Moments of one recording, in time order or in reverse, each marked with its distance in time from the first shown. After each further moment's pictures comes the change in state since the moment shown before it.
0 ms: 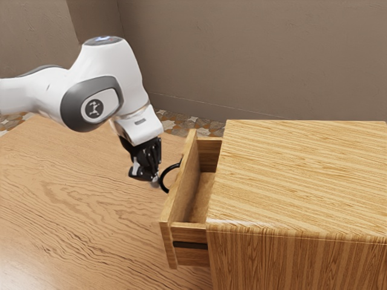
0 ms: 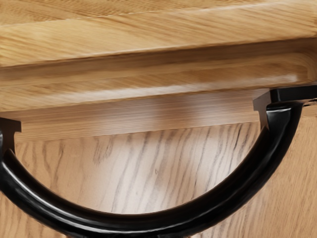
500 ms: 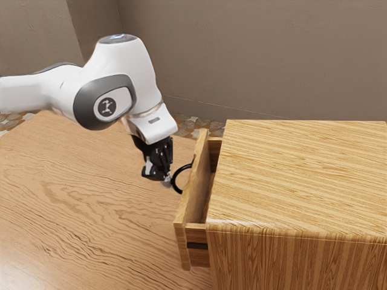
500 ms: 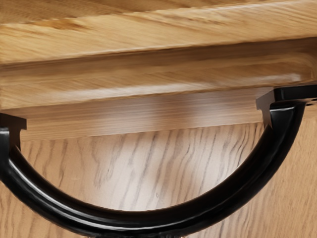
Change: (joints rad) arm -0.001 0.056 -0.035 0.056 0.001 0.000 -0.045
